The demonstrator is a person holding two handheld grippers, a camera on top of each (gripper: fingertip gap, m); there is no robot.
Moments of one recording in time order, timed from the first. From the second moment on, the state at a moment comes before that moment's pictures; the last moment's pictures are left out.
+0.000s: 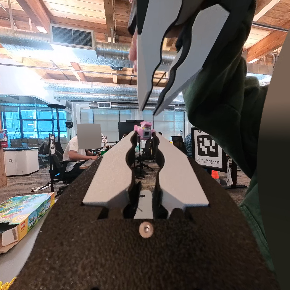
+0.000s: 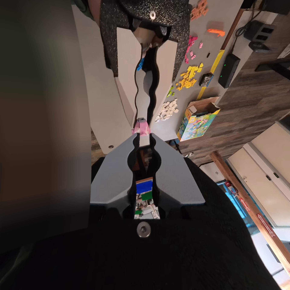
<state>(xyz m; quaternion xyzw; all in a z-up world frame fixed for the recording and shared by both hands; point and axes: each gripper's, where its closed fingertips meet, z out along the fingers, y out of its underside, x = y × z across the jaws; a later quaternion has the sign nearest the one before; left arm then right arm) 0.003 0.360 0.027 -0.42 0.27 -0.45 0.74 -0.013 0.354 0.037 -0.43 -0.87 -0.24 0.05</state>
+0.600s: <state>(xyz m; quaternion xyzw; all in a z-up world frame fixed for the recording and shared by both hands) -0.005 0.362 0.028 -0.42 0.25 -0.45 0.74 -0.008 0.327 0.058 -0.23 -0.84 -0.05 0.50</state>
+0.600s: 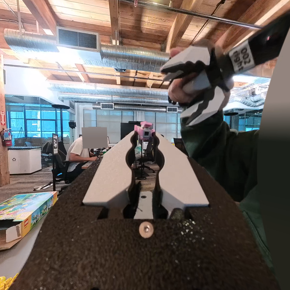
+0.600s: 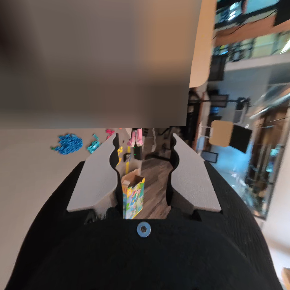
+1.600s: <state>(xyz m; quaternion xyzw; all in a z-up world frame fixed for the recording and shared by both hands) -0.010 0.358 0.031 -0.42 0.25 -0.45 0.74 -0.028 0.355 0.018 -0.09 -0.75 -0.21 0.62</state>
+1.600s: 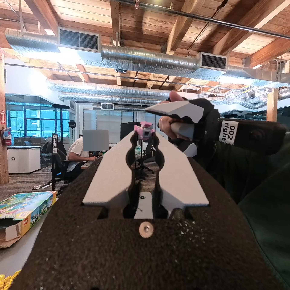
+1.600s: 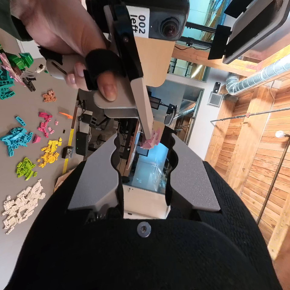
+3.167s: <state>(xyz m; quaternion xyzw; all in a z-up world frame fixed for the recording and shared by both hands) -0.001 0.363 0.024 -0.44 0.26 -0.45 0.73 -0.027 0.368 0.016 -0.01 -0.74 -0.33 0.58</state>
